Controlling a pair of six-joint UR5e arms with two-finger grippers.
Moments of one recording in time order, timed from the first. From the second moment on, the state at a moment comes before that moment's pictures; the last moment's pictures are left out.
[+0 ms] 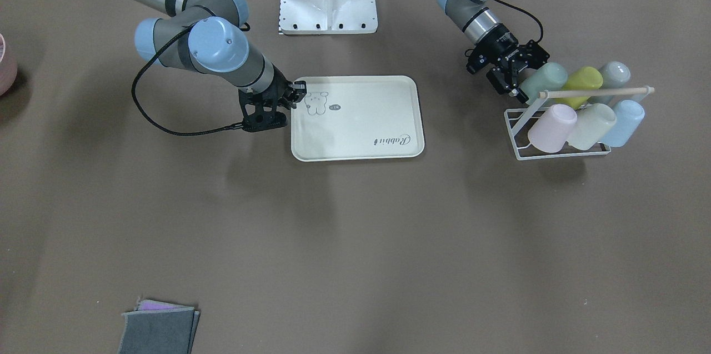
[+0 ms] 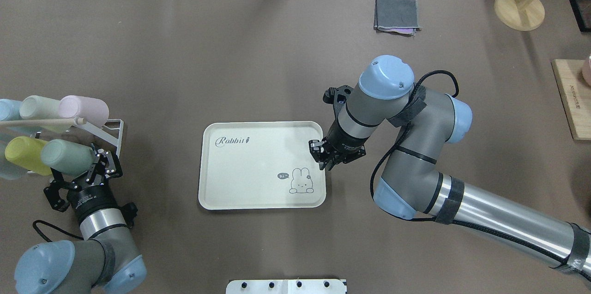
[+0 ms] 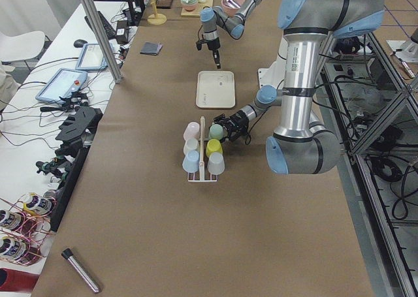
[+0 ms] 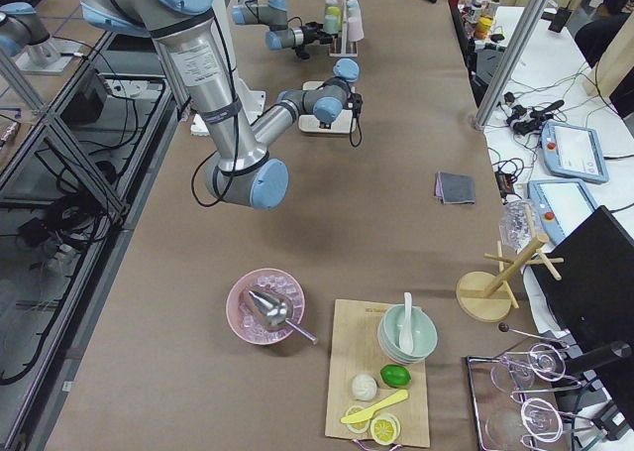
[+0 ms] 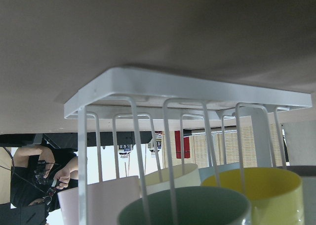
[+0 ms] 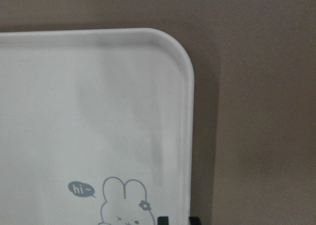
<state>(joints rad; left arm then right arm) -0.10 -1.70 -1.93 -0.66 -0.60 0.35 0.56 -1.00 1.58 -1.28 2.26 1.20</state>
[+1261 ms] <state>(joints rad) -0.10 -1.70 -1.90 -0.70 -0.60 0.34 0.89 -1.27 1.72 -1.29 2.35 0.89</state>
